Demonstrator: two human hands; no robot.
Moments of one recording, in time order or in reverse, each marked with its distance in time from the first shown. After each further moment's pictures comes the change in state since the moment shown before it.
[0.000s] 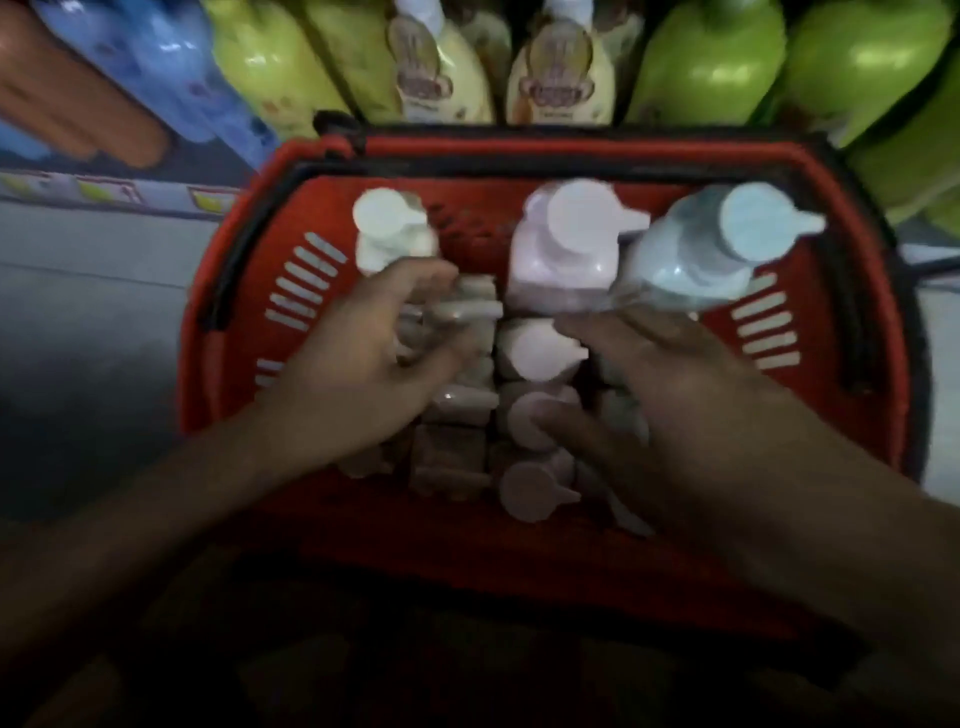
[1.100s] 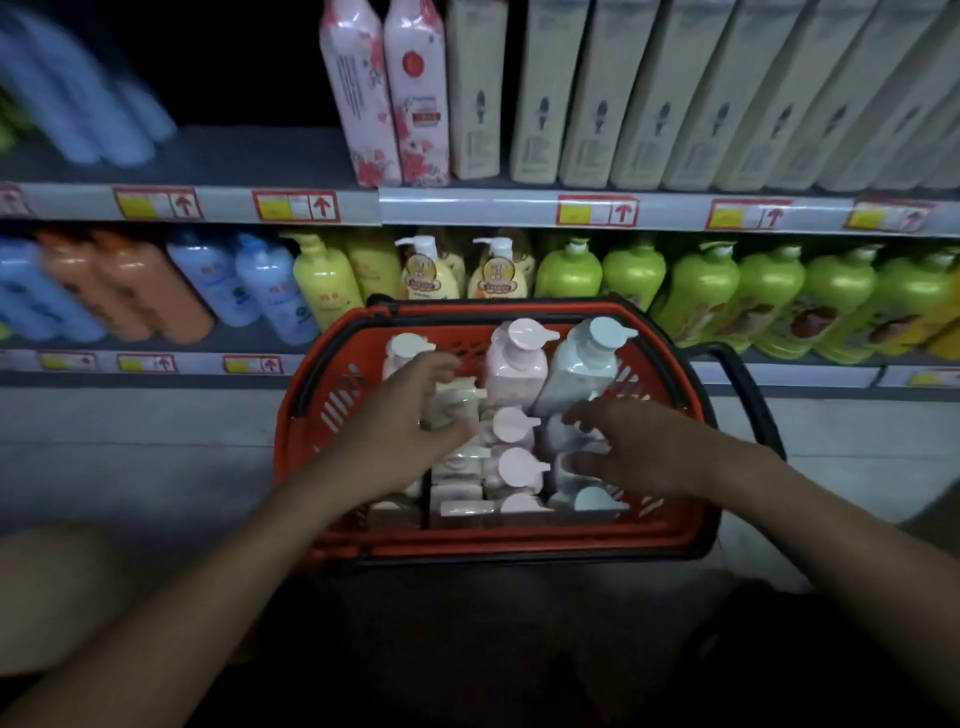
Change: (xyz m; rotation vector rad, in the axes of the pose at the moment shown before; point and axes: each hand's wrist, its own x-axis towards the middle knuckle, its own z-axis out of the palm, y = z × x) left_hand -0.068 0.004 -0.030 -0.072 0.057 0.237; right_hand -0.055 -0.026 -0.014 -0.255 -0.134 0.165
